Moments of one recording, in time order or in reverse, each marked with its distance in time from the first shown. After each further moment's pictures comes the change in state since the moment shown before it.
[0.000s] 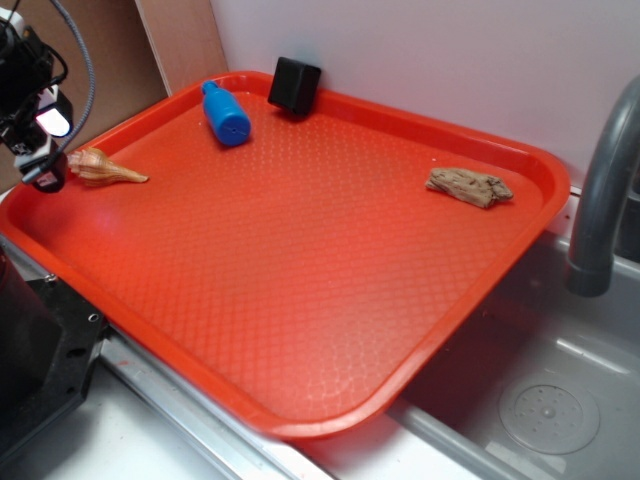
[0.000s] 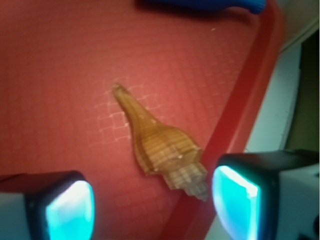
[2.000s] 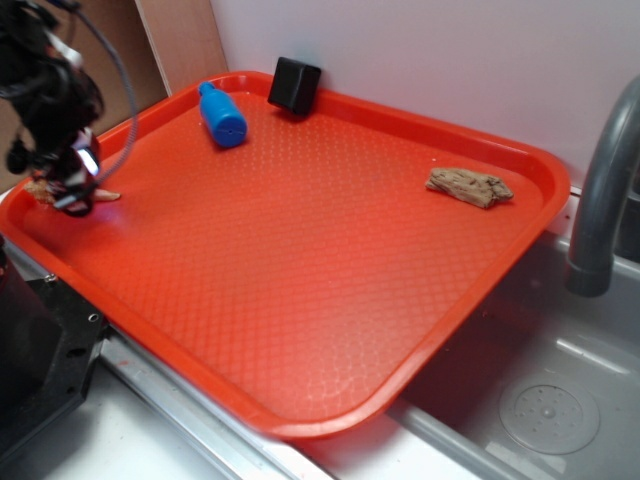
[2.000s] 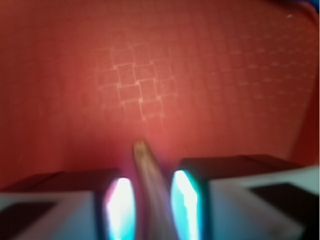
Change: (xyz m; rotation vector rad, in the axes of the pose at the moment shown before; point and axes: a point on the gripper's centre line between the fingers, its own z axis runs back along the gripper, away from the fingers) arm 0.016 -0.026 -0.013 0.037 0.075 -0.049
